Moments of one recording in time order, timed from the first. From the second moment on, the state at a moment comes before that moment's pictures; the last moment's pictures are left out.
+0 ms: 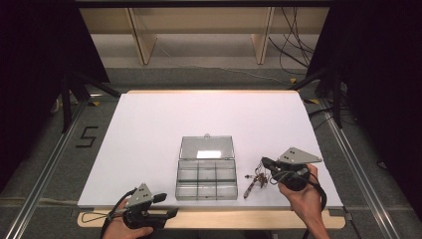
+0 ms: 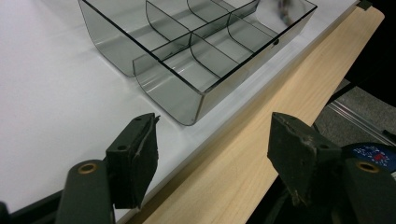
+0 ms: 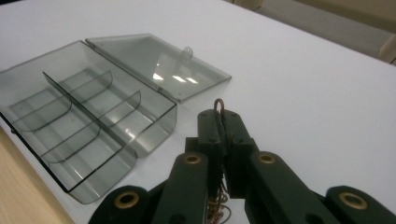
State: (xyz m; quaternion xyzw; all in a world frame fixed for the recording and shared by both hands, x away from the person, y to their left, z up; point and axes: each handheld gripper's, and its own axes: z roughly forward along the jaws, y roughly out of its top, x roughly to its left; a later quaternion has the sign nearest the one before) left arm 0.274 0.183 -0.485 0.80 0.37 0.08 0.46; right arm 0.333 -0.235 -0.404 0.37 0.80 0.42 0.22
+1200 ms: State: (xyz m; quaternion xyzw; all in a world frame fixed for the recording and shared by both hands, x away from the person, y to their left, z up) left arm 0.275 0.181 -0.485 0.81 0.36 0.08 0.47; right arm 0.332 -0.233 -0.333 0.34 0.77 0.48 0.25
